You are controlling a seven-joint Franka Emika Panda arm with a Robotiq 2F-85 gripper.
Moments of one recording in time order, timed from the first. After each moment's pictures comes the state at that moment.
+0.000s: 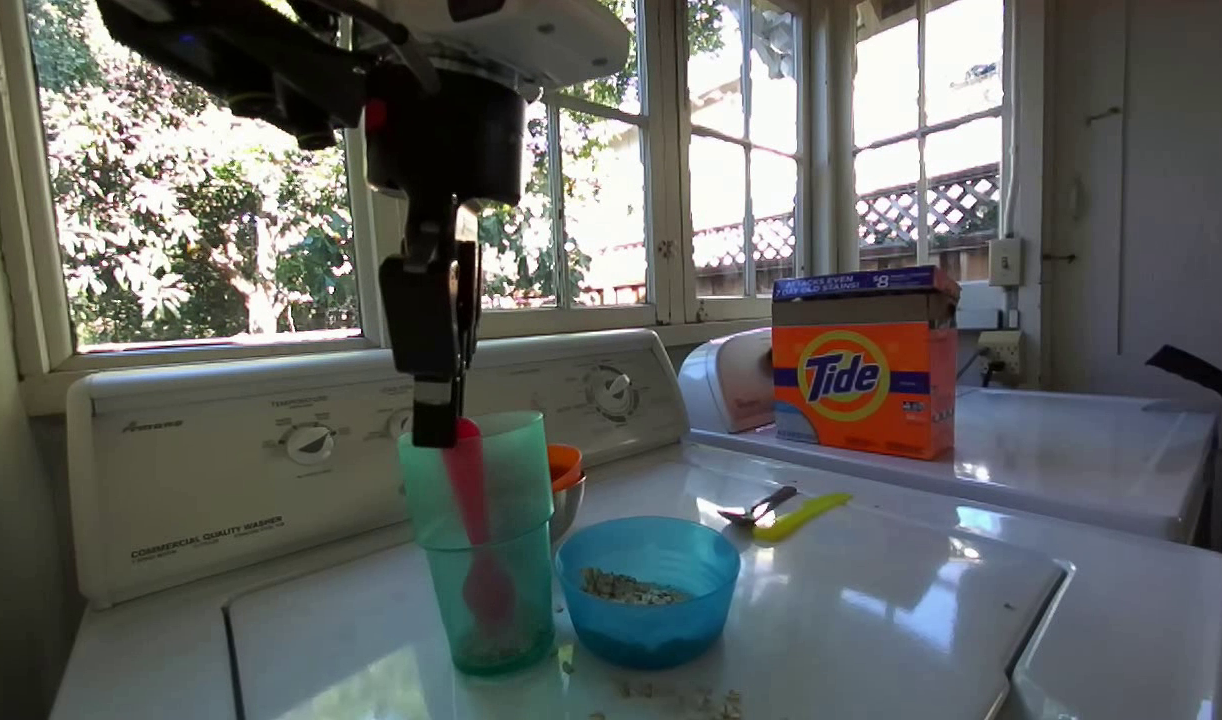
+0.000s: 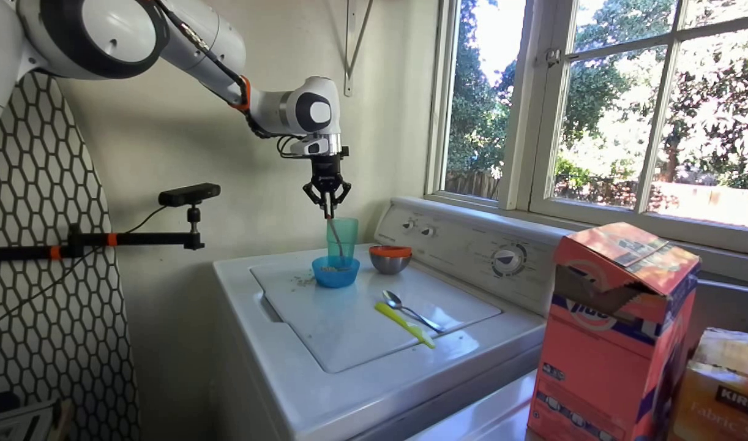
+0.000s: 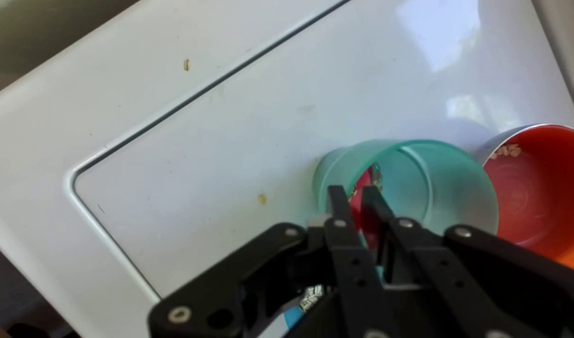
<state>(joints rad) 0.36 0.37 0.14 -1.50 -0.09 2.03 2.62</state>
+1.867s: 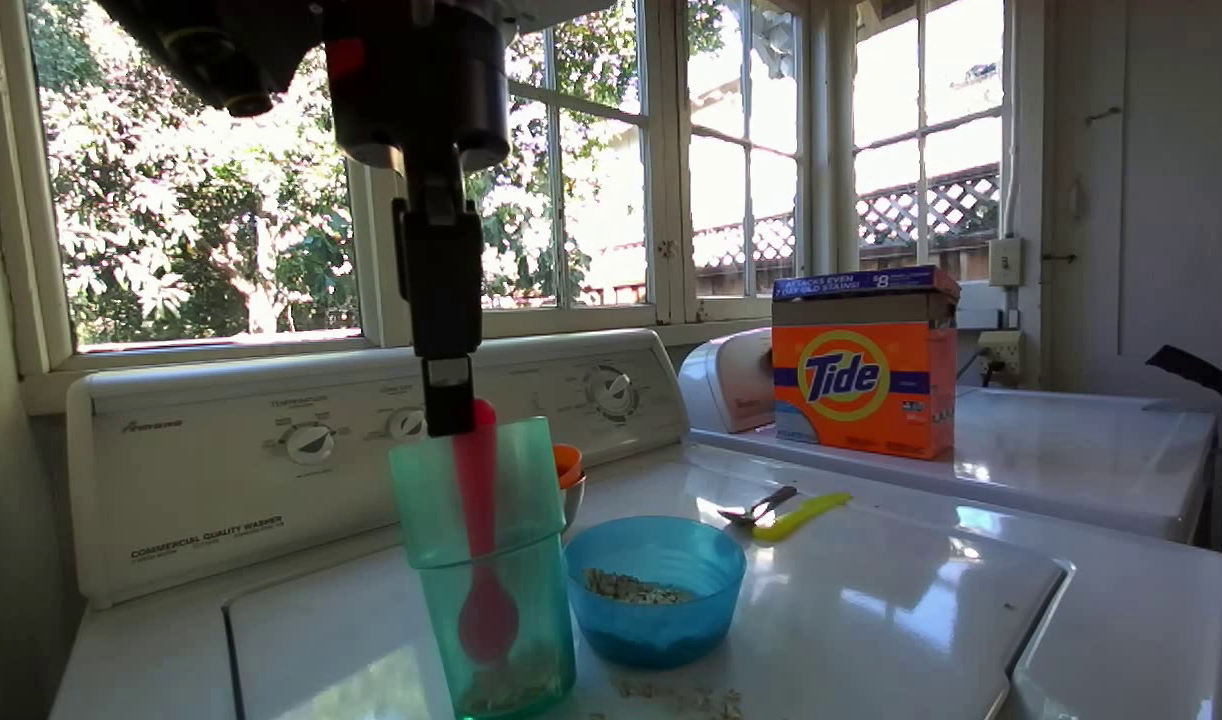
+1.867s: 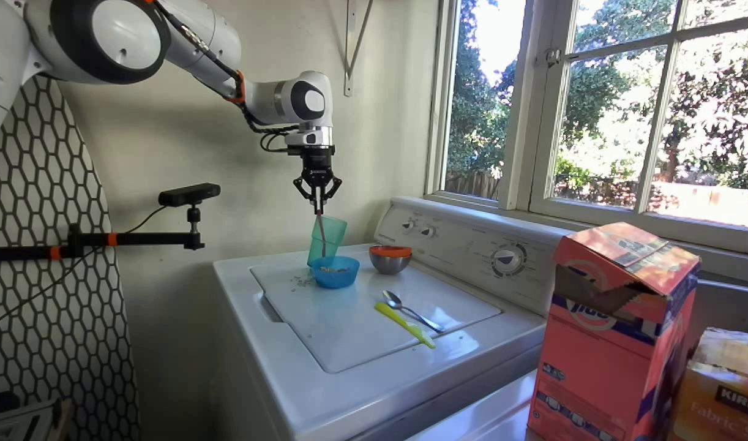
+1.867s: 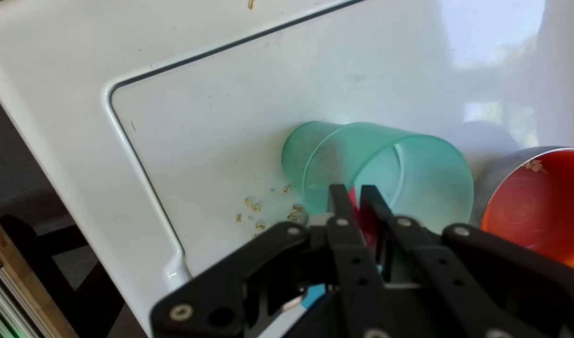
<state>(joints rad) 0.39 0.39 0.16 -1.41 -0.14 1.84 2.44</state>
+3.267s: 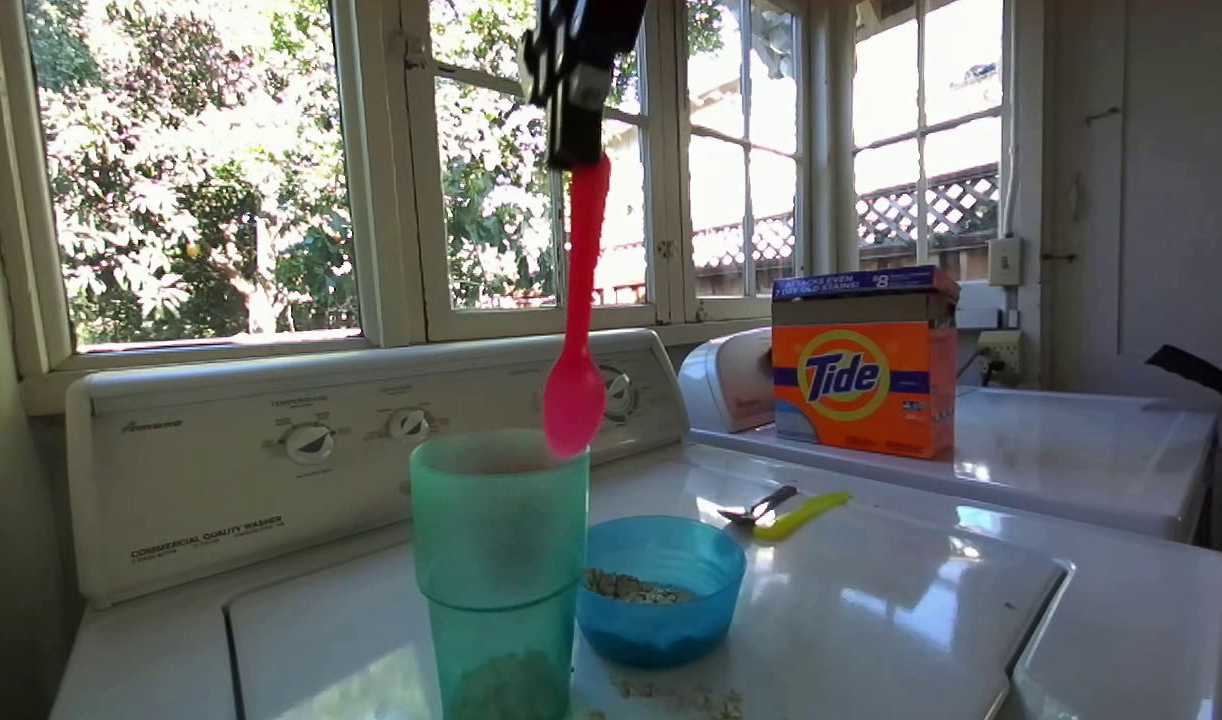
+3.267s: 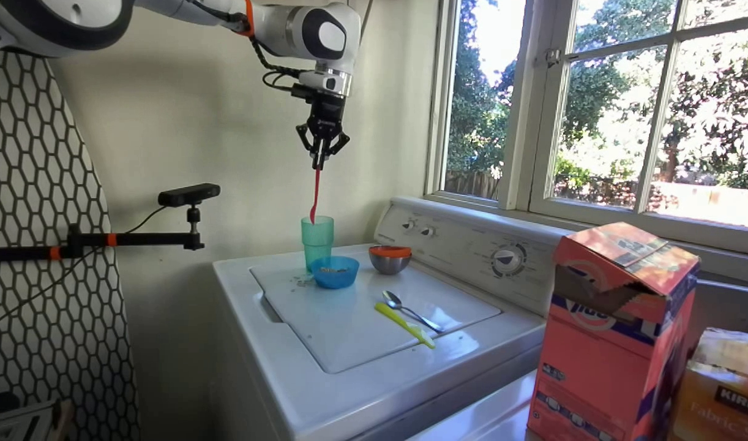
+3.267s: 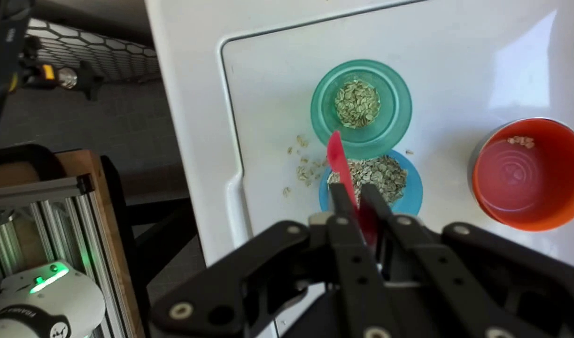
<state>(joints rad) 0.23 0.26 0.15 -1.26 0.13 1.53 2.12</state>
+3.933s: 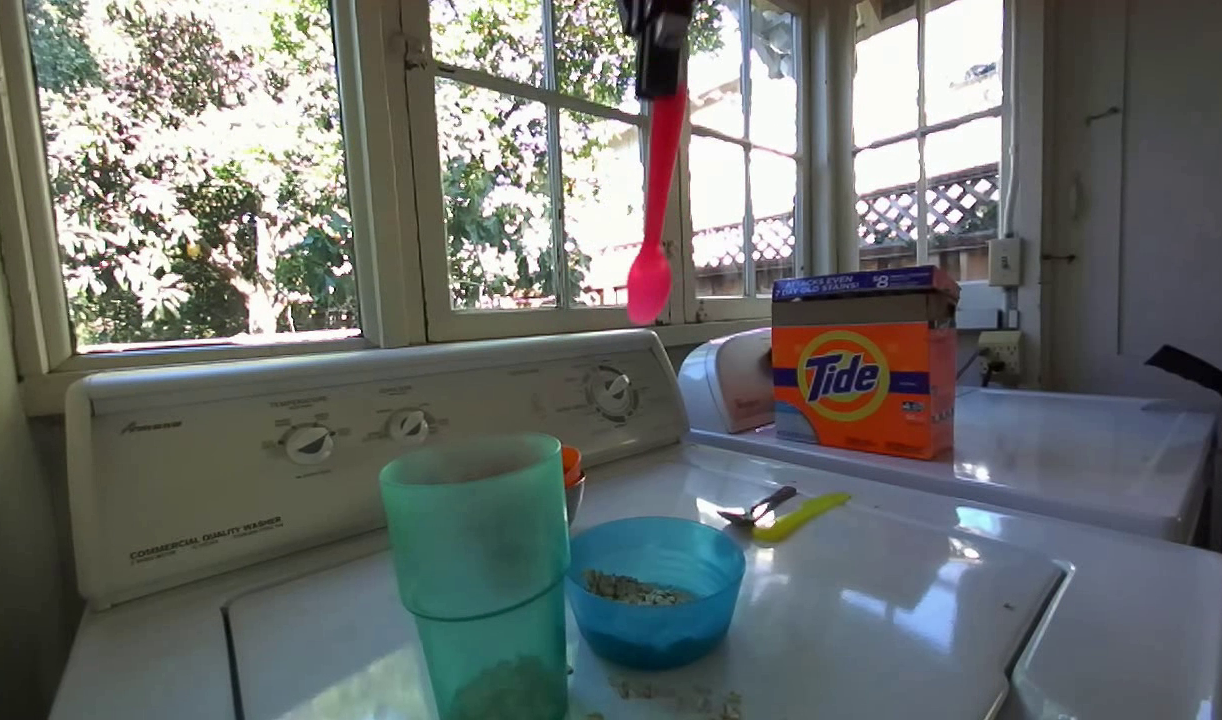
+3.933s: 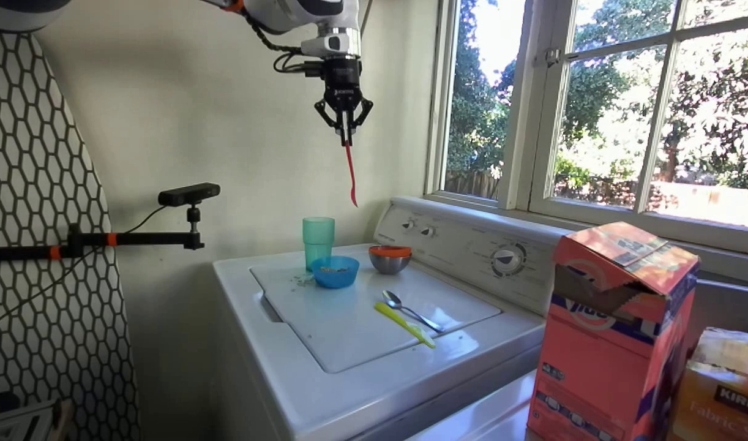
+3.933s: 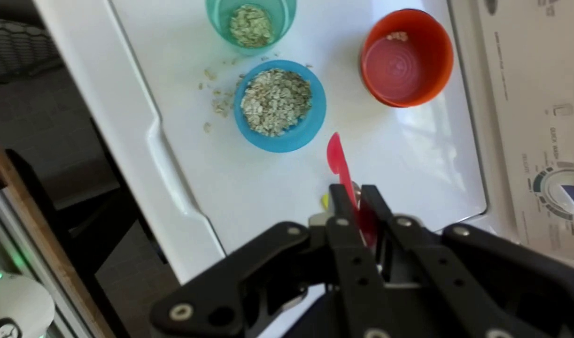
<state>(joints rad) 0.19 0.14 0.12 -1.32 -0.05 1.63 2.23</state>
